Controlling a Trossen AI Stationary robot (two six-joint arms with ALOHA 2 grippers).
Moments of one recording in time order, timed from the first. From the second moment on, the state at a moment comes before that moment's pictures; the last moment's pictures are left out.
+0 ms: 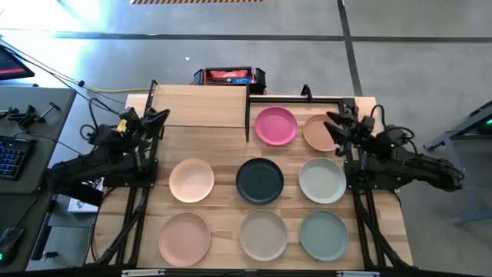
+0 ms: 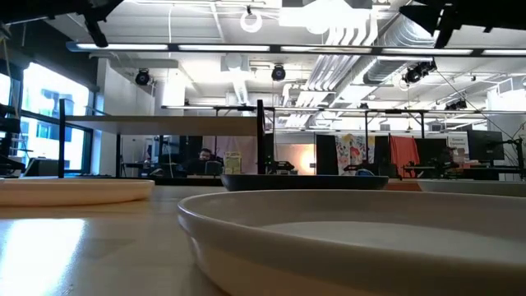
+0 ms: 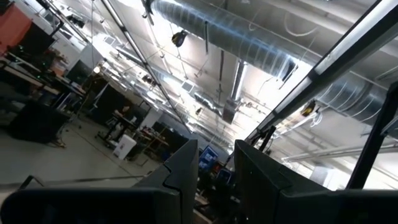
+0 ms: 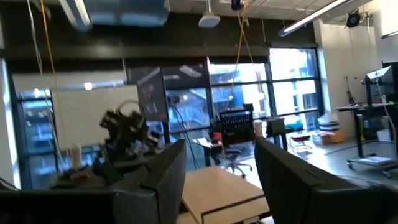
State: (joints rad) left arm 0.34 0.17 0.28 0.38 -0.09 -0.61; right arm -0.27 0.27 0.31 0.32 0.10 0.06
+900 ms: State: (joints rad) left arm 0.34 0.45 0.56 0.03 -0.03 -0.54; right arm -0.33 1.03 0.84 -0.28 -0.01 -0.21
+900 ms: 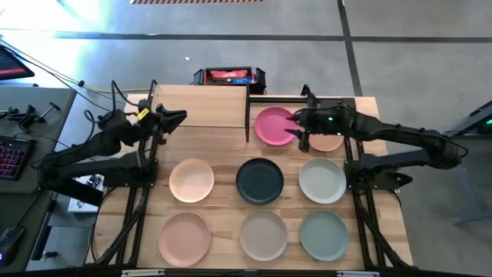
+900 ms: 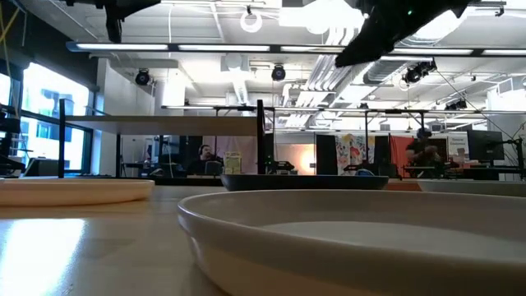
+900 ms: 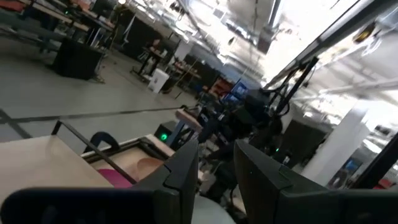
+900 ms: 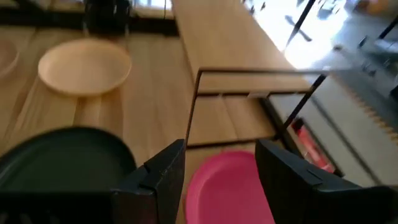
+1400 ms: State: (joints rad) left arm 0.34 0.50 0.66 -0.20 -0.03 -0.50; right arm -0.34 1.35 0.84 -0.29 -0.08 -0.27
